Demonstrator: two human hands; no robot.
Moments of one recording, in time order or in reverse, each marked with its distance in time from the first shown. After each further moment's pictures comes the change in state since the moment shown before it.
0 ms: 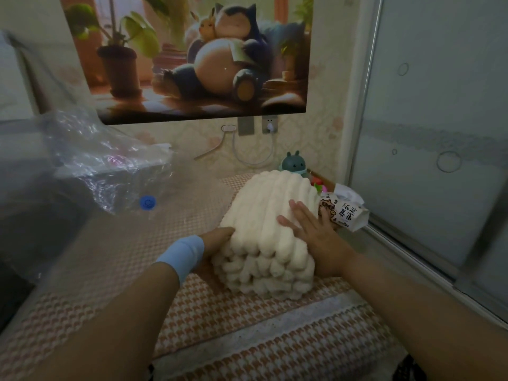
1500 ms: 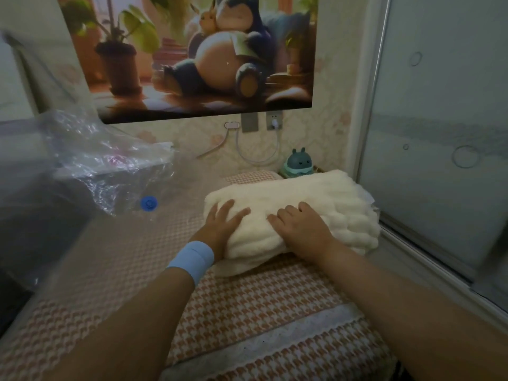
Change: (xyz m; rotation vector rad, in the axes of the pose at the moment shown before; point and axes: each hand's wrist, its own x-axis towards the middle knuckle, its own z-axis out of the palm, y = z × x) left_hand 0.055 0.013 -0.018 1.388 0.611 0.714; right_hand 0.065 -0.026 -0.004 -0.196 0.344 -0.047
